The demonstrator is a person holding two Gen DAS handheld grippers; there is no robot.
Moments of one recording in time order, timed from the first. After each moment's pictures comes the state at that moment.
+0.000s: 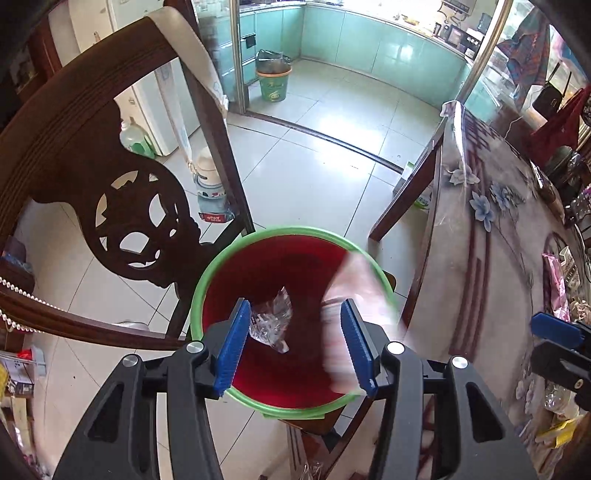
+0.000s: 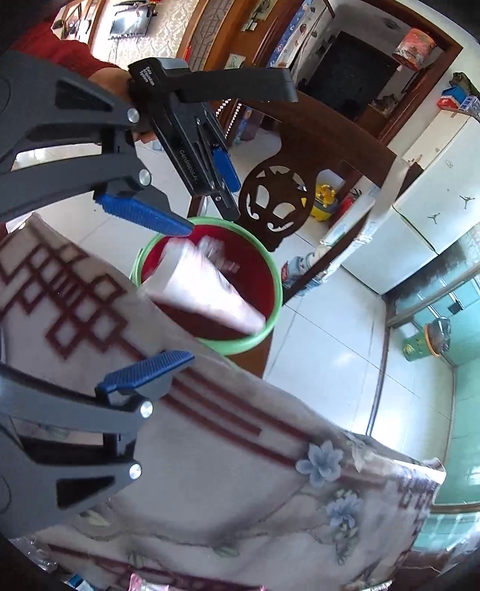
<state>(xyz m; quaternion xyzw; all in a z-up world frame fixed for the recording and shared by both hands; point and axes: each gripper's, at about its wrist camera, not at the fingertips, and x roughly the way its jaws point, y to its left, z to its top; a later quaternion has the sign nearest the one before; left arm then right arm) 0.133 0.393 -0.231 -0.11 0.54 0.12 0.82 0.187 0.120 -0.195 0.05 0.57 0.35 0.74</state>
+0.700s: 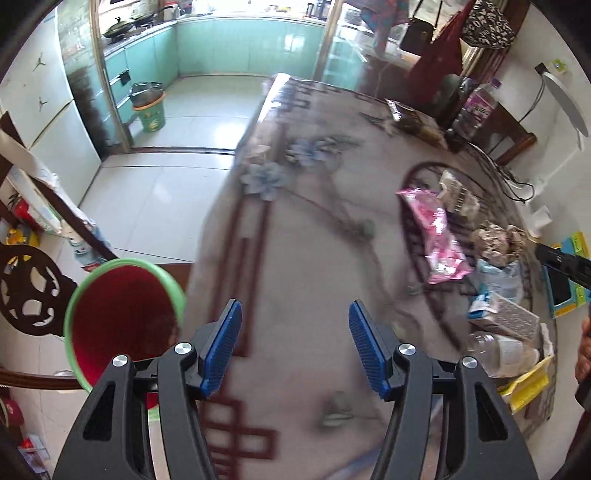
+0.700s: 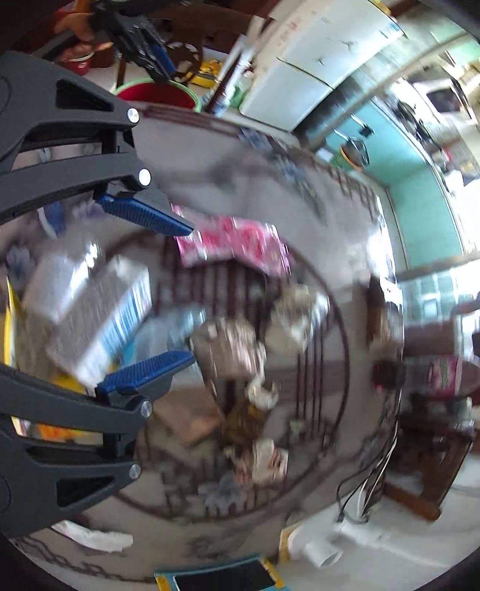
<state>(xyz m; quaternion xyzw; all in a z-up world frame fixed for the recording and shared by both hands) 0.151 0.173 -0.193 -0.05 0.53 -0.08 0.84 0.202 -0.257 -0.169 0.10 0.53 0.03 0.84</state>
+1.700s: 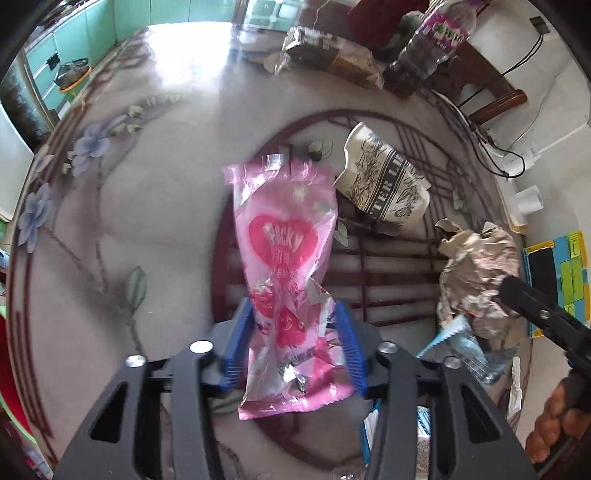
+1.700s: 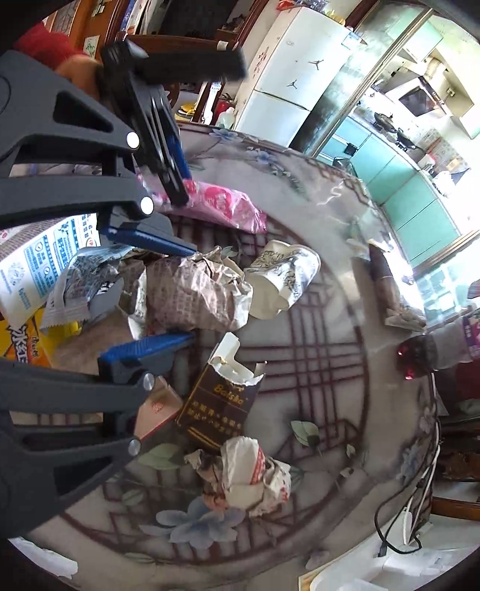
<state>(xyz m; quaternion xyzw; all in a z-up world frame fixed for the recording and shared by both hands) 0.266 -0.029 -0.269 -0.06 0.61 -0.16 0.77 0.253 -0.325 -0.226 0.19 0.54 0.10 0.81</state>
